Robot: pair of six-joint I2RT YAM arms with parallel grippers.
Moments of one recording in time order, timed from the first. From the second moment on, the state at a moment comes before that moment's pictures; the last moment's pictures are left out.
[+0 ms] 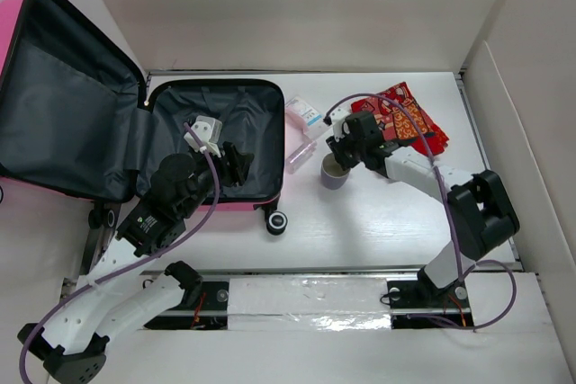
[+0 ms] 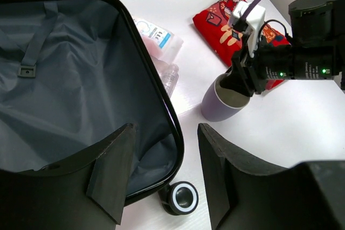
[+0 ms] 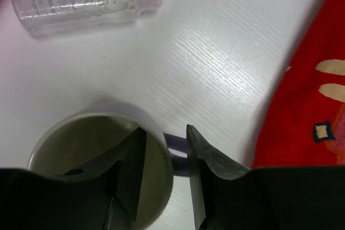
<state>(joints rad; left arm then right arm) -0.65 0.70 0.87 -0.37 -0.15 -0.29 0.51 1.61 1.07 -0.20 -0.02 -0.19</state>
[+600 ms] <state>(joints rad) -0.65 0.67 0.87 -0.37 -0.17 -0.29 0.55 1.41 1.09 -0.26 0.07 -0.16</state>
